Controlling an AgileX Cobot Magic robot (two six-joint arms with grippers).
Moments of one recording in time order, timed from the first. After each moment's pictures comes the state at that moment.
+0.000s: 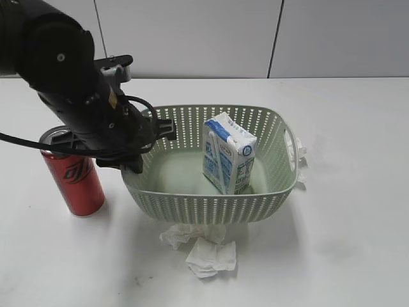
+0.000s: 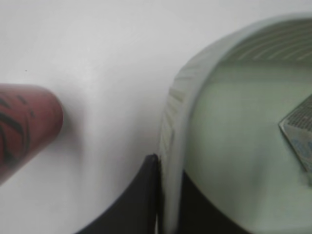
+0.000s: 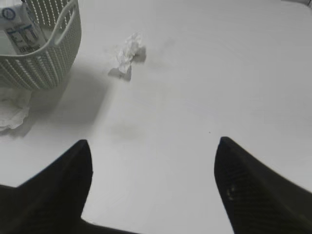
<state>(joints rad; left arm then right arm) -0.70 1.69 -1.11 -0.02 0.72 -0.73 0.04 0.02 -0.51 0.19 1.06 -0.20</state>
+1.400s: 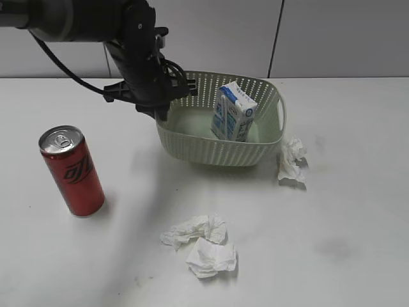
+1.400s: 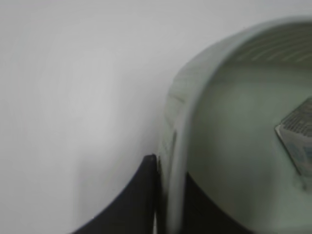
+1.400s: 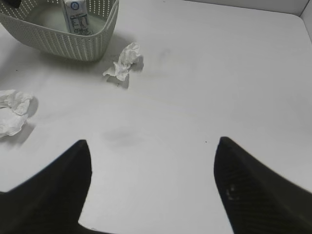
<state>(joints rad) -0.57 2.14 -1.68 0.03 0.80 -0.58 0.04 -0.01 -0.51 0.18 1.06 -0.19</state>
